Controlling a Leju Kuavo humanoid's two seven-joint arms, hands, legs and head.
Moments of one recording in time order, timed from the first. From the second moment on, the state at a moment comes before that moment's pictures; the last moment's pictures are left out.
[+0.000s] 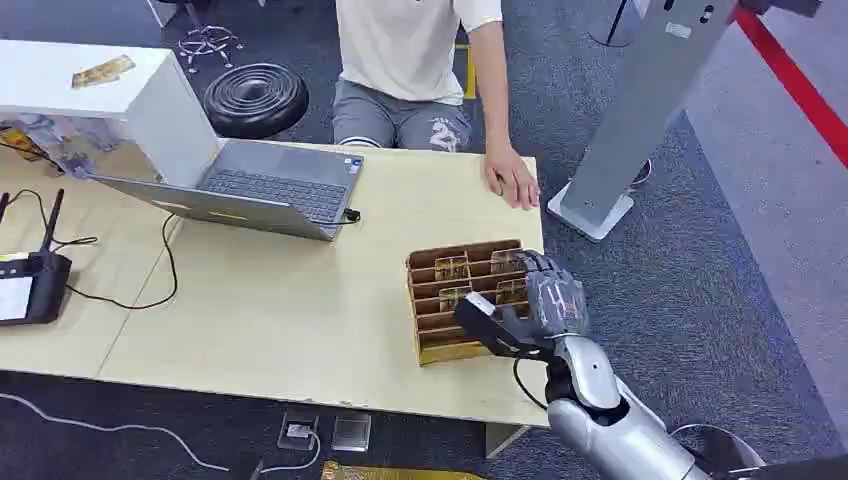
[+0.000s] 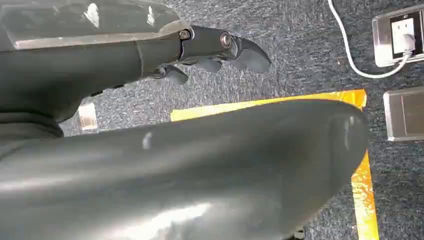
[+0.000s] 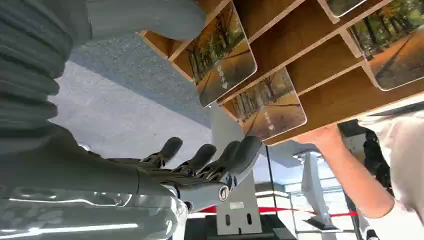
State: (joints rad) left arm -0.13 0.05 -1.15 -0.22 1.14 0.26 -0.11; right arm -0.45 -0.30 0.82 -1.32 0.67 -0.32 0.33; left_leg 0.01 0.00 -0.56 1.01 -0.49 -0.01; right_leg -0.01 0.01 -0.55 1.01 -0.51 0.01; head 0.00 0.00
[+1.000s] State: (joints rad) left arm -0.13 0.05 -1.15 -0.22 1.14 0.25 -0.11; right arm -0.45 -0.30 0.82 -1.31 0.65 -0.33 0.34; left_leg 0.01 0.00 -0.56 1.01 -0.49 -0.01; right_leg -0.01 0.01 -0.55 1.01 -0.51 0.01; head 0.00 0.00
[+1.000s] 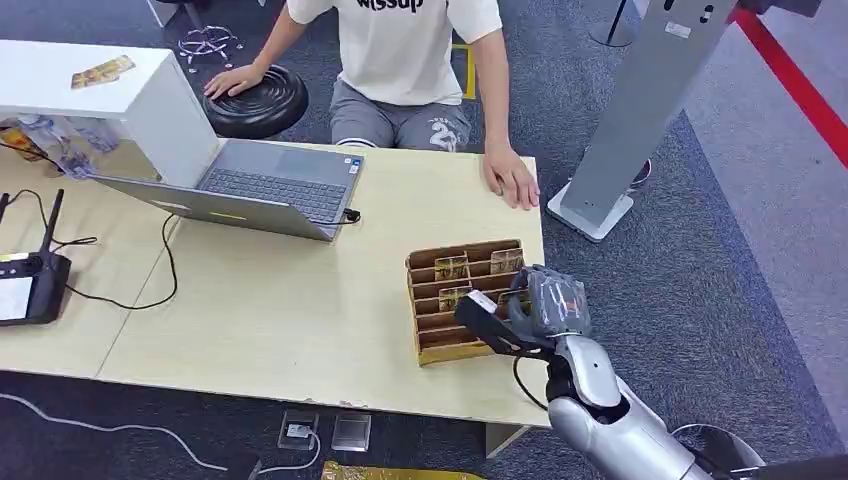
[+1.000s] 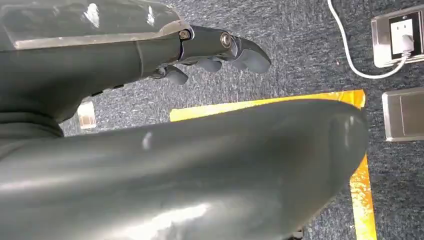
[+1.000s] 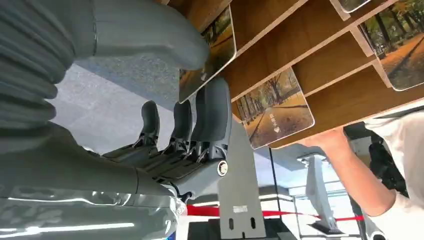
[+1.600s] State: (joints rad) left arm -0.13 0.06 -1.15 -0.22 1.14 0.25 -0.11; right arm -0.45 -0.30 0.83 -1.30 0.64 -0.33 0.34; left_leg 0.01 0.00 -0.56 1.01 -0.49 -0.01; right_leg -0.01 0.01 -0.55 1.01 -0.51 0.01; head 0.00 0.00
